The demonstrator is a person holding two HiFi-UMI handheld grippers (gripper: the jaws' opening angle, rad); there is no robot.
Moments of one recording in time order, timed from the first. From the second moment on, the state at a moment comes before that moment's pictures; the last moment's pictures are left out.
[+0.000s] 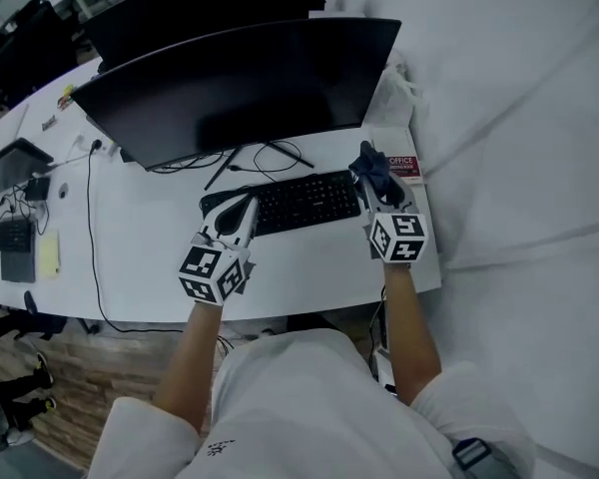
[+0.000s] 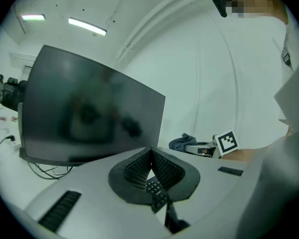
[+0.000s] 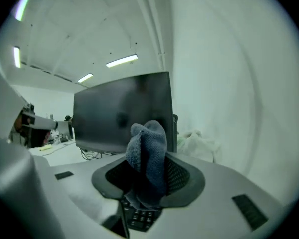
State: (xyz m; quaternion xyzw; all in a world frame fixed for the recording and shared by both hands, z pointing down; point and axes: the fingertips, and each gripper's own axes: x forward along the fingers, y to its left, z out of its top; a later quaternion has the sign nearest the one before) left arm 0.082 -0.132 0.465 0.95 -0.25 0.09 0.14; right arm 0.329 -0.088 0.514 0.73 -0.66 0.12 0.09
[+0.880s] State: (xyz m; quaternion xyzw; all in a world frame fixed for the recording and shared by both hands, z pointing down) left arm -0.104 0.000 0.439 0.96 -0.25 0.05 0.13; right arm 0.115 0.095 0.415 0.72 -0.69 0.10 -0.01
